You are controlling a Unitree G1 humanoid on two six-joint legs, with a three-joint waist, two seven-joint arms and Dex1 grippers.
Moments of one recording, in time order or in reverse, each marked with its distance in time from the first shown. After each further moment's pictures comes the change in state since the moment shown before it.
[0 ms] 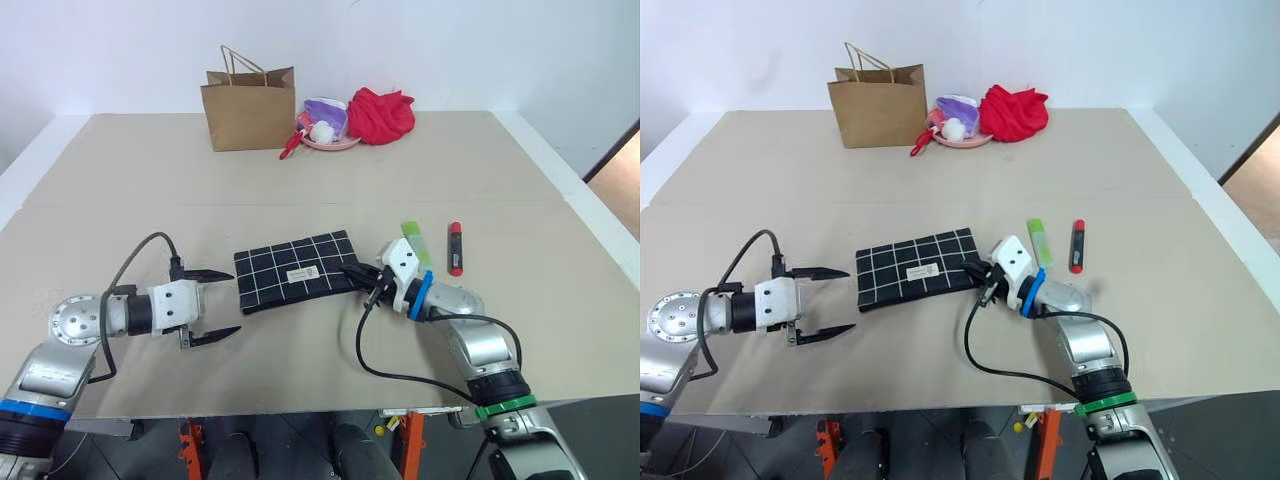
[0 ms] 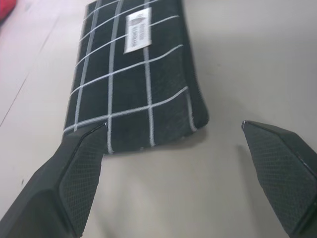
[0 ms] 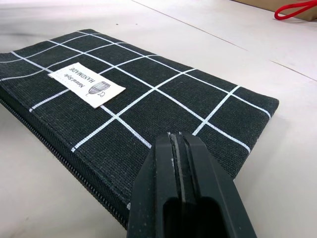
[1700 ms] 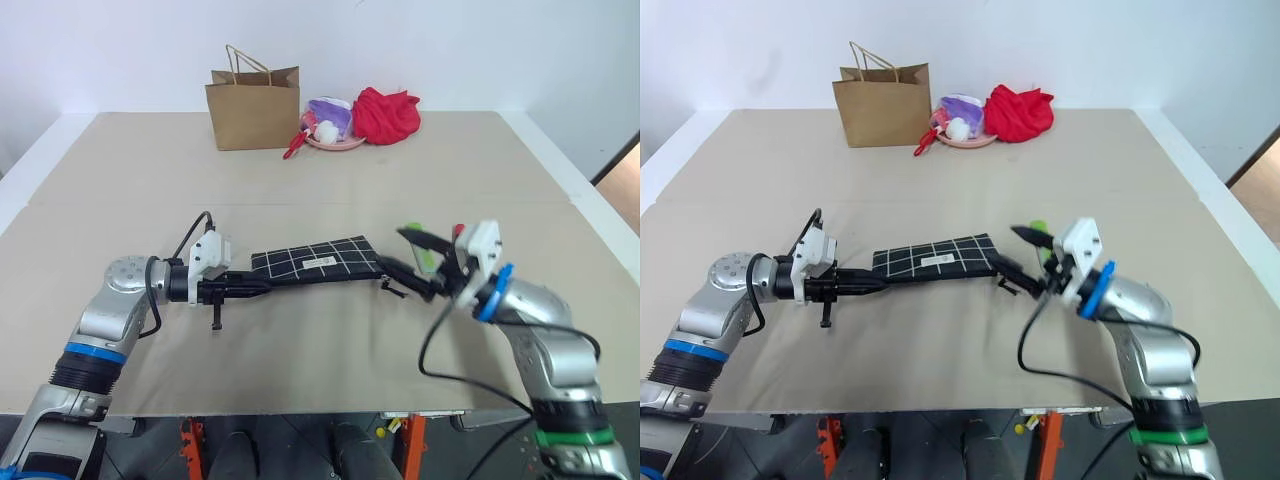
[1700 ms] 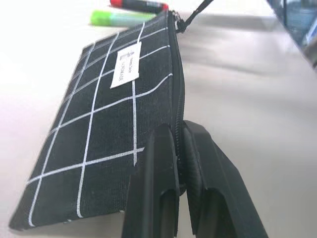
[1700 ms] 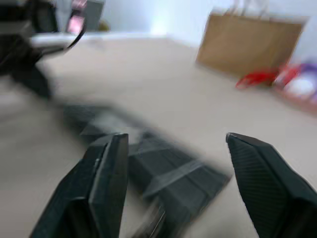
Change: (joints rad) left arm -0.271 -0.149 -0.079 0.129 -0.280 0.450 -0.175; right arm 0.271 -0.192 -0.241 -0.384 0.282 0.096 0.122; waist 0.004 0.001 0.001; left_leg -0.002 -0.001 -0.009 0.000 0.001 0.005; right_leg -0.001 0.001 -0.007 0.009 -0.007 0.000
